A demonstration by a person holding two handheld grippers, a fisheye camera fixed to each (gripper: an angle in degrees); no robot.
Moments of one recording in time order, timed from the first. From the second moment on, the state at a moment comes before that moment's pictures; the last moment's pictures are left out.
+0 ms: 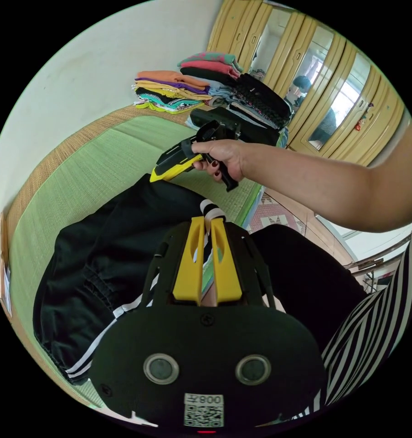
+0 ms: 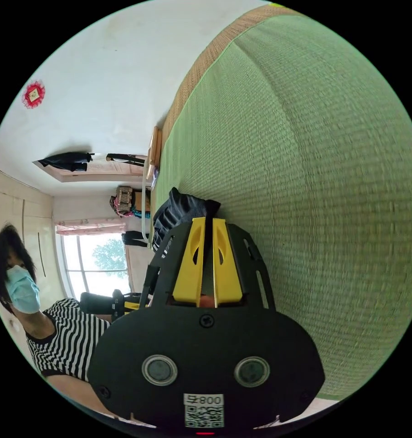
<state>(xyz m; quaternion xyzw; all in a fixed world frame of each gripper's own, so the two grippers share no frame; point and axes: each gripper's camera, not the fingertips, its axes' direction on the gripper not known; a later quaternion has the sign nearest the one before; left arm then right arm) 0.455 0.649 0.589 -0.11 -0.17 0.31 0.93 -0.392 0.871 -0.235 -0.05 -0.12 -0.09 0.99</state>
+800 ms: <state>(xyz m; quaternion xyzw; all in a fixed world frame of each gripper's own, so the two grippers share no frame) 0.126 0.729 0.421 0.15 -0.01 0.05 0.99 -0.798 0.874 -0.287 0.01 -0.16 -0.23 0.96</state>
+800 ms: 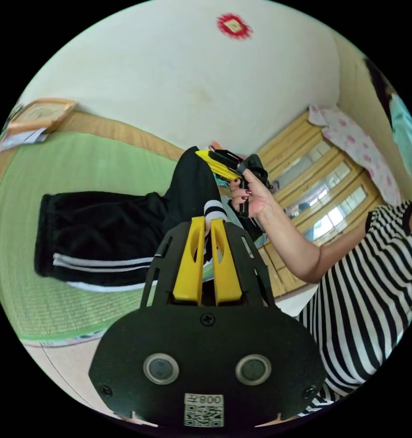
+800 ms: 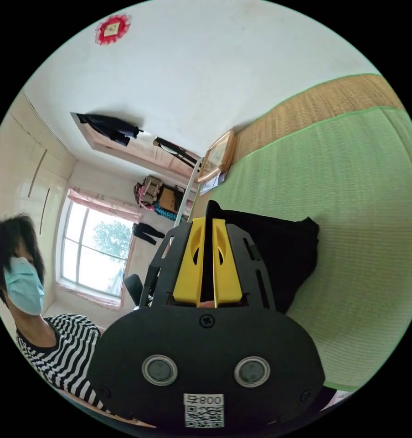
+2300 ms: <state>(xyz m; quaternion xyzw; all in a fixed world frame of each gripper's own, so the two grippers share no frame) -0.163 0.736 0.366 0.17 -0.19 -0.13 0.96 -1.237 0.807 -0.187 -0.18 0.04 -0.38 0.90</state>
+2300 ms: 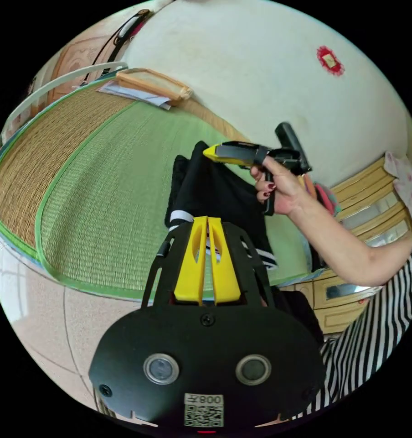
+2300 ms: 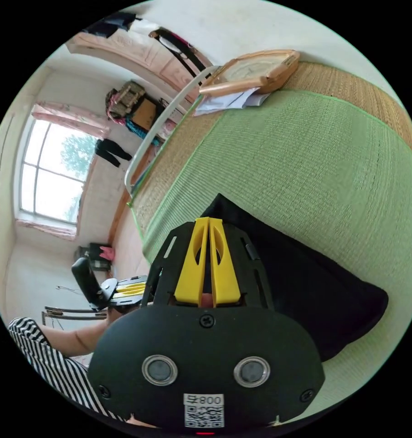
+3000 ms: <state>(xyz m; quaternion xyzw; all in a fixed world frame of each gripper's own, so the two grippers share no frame) -0.104 0.657 0.278 0.19 -0.21 -0.09 0.95 -1.225 0.810 -0.327 -0.11 0.04 -0.45 0.89</state>
